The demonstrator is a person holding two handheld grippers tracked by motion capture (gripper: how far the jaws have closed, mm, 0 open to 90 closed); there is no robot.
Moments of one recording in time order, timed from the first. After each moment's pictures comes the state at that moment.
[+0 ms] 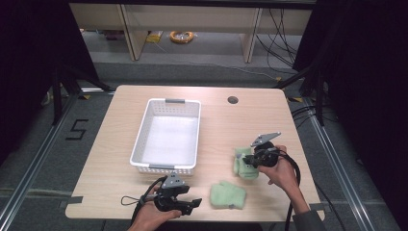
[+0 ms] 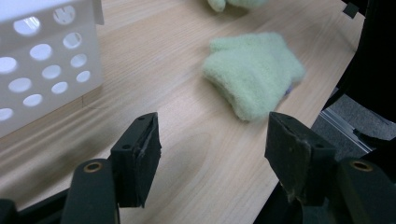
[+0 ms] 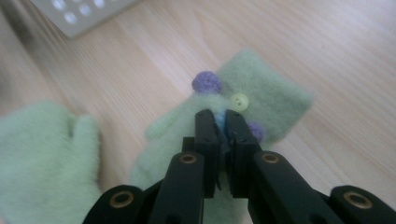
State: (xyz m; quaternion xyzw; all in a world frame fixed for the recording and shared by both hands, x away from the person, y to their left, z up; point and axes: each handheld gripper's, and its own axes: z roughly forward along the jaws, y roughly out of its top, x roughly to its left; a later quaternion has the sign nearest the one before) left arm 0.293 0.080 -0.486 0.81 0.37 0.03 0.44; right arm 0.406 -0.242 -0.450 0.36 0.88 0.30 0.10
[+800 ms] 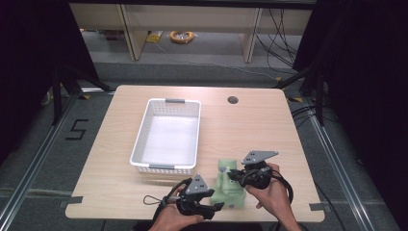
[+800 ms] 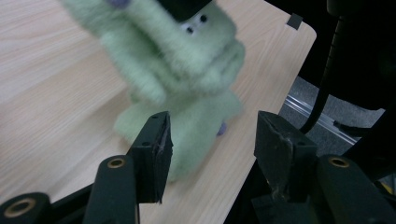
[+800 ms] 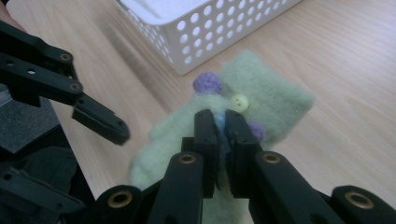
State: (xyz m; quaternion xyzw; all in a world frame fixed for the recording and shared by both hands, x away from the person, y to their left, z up) left arm 0.283 0.018 -0.471 0.83 0.31 0.02 0.47; right arm 0.335 -0.199 -0.429 0.33 0.86 0.38 0.08
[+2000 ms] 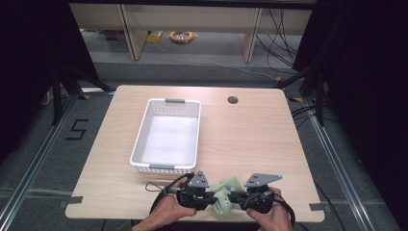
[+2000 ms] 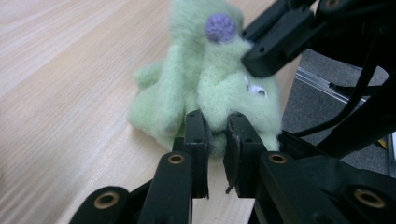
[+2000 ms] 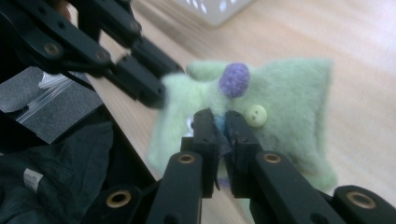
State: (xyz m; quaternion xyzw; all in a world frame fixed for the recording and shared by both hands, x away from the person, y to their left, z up) left arm 0.309 0.028 -0.480 0.87 0.25 0.00 0.42; right arm 0.288 -0.206 -0.465 0.37 0.84 0.39 0.03
